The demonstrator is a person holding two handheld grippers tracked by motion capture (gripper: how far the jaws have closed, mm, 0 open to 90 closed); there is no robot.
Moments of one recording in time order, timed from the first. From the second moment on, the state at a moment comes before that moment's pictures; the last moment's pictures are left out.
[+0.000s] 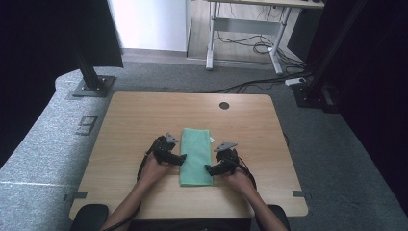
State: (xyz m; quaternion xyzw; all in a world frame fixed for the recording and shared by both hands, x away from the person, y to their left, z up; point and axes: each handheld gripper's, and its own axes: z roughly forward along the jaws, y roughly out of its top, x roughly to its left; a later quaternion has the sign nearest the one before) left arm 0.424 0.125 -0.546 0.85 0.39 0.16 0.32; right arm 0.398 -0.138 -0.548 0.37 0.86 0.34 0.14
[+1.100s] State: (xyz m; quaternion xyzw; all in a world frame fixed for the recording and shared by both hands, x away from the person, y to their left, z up) left arm 0.394 0.134 -0.549 0.85 0.39 0.14 0.33; right arm 0.425 -0.139 -0.523 0.38 0.84 0.36 0.13
